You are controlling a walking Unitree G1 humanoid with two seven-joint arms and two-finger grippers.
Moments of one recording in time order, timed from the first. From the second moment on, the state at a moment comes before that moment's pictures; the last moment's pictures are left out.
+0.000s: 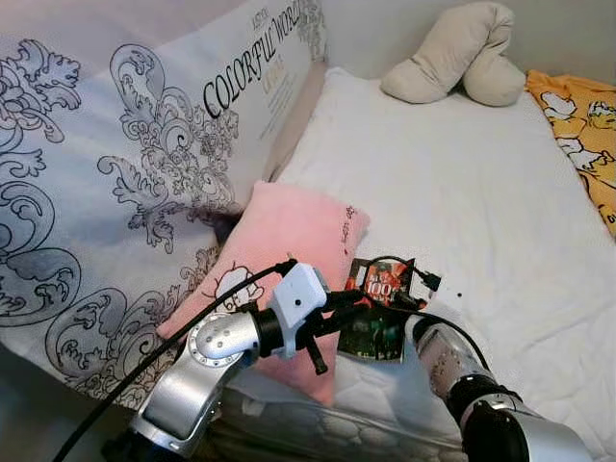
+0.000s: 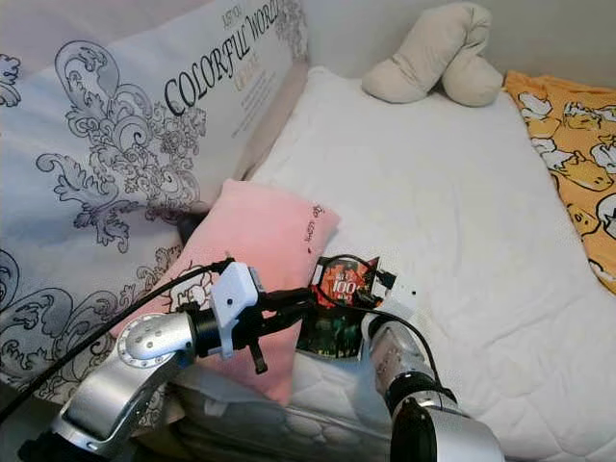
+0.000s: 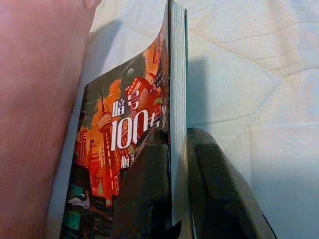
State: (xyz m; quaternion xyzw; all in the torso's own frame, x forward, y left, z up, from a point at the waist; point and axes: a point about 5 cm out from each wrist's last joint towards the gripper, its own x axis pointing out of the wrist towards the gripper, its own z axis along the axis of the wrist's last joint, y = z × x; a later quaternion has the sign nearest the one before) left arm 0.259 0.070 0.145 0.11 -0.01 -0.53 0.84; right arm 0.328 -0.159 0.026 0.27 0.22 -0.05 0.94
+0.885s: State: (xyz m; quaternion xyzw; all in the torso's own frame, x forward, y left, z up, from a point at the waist) left arm 0.267 0.064 0.151 0.11 -0.01 -0.52 0.85; right arm 0.337 -0.160 0.035 0.16 0.23 -0.05 0.96
